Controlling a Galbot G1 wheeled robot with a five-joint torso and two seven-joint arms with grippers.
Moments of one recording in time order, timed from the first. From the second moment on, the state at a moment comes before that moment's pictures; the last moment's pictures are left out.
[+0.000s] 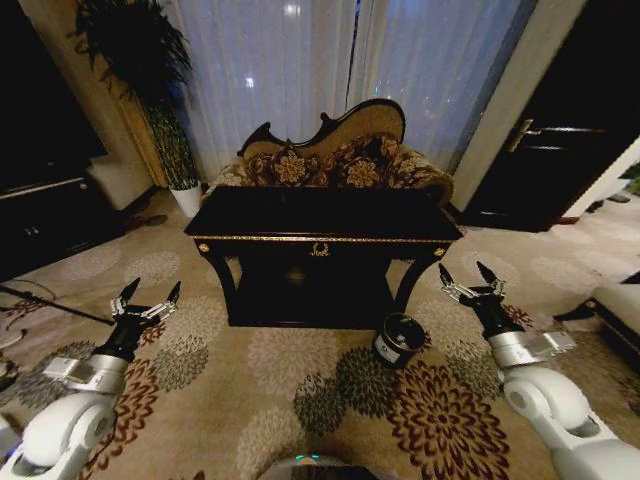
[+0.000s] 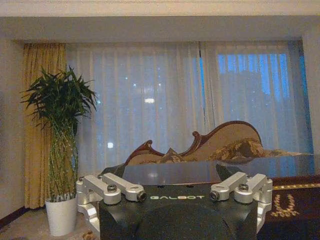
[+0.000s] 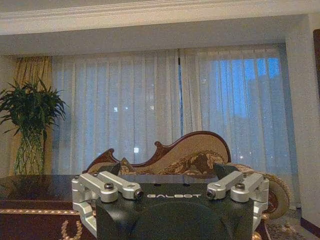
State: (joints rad) left arm 1.73 -0.94 -0.96 -2.12 -0.71 -0.19 0.07; right arm -1.63 0.84 0.85 2.10 0.79 0.21 0.05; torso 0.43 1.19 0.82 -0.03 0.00
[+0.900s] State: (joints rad) left arm 1.73 -0.94 -0.96 -2.12 -0.71 -0.19 0.07; right arm -1.63 0.84 0.85 2.10 0.79 0.21 0.05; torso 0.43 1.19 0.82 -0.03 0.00
